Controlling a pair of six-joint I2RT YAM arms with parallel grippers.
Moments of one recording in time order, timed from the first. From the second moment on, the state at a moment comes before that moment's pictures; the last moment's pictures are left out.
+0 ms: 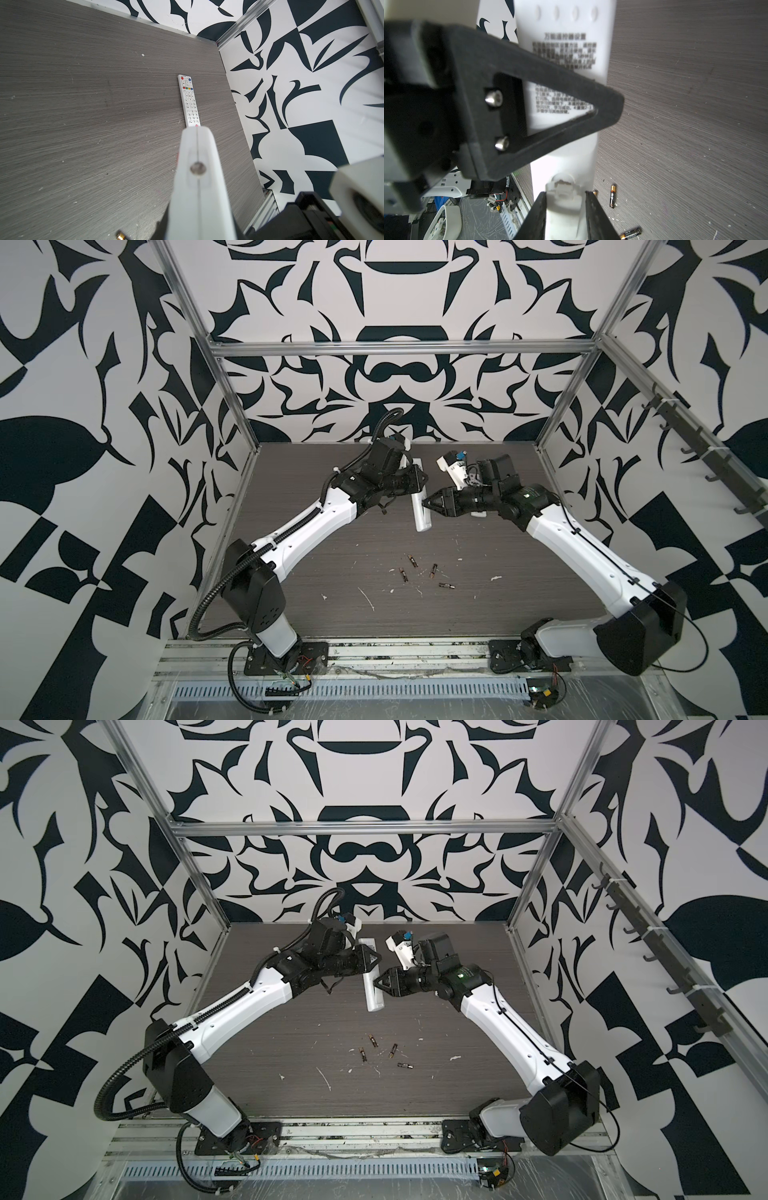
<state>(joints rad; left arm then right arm) -0.74 1.64 1.53 -0.43 0.20 -0.71 0.45 1.34 1.25 -0.60 -0.59 0.31</state>
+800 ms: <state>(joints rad) -0.74 1.64 1.53 -0.43 0.19 -0.71 0.45 1.34 1.25 -0.60 -0.60 0.31</state>
